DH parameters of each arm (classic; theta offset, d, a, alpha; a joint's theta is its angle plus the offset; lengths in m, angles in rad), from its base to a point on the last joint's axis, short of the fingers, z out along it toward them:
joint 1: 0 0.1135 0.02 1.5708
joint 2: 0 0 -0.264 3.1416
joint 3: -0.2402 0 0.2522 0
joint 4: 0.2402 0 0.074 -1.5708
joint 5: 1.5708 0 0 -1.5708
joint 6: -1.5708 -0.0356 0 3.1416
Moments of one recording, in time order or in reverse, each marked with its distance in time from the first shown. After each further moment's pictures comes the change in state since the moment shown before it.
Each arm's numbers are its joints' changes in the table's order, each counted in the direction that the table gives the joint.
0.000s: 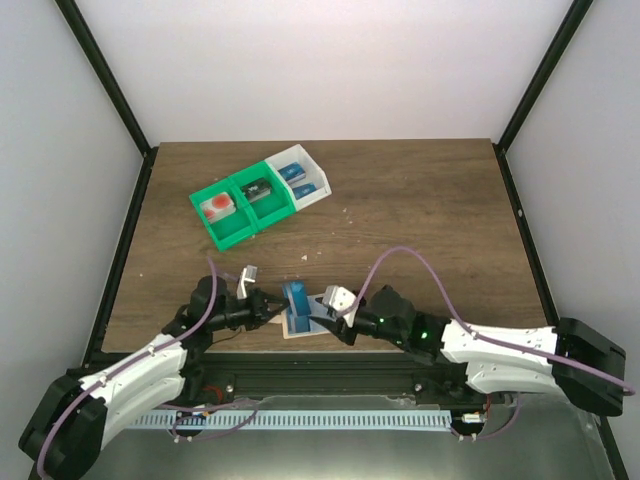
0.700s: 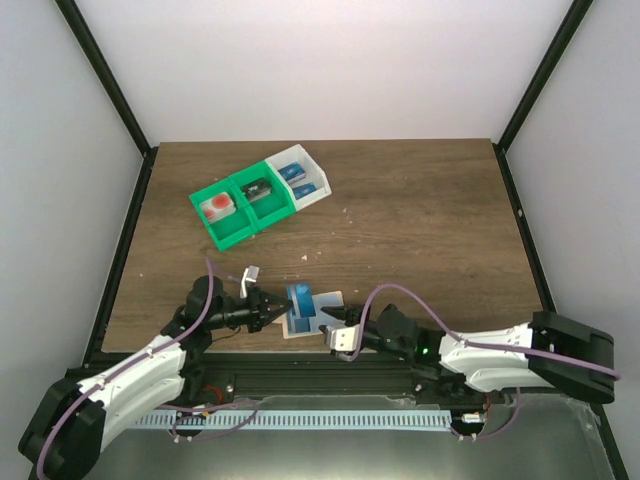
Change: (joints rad) left arm 0.005 0.034 0.002 -0.080 0.125 0.208; right arm 0.087 -0.064 0.201 -0.304 0.146 0.676
